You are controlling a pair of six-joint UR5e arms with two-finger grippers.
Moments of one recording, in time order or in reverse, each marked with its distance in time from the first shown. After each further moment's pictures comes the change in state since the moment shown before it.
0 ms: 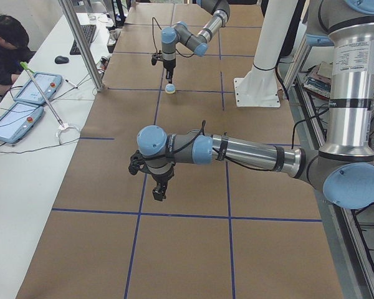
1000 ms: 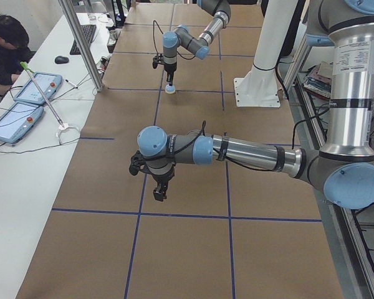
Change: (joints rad) left arm 0.000 0.001 0.005 0.000 -0.002 -0.001; right arm -0.014 0.013 -0.022 0.000 -0.034 -0.013
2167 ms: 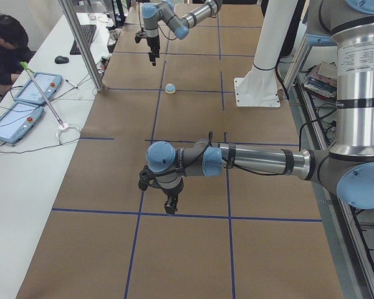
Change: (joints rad) left arm -0.070 0.076 0.021 0.003 0.029 -0.002; right arm 0.328 -0.176 0.124 -0.109 0.268 -0.337
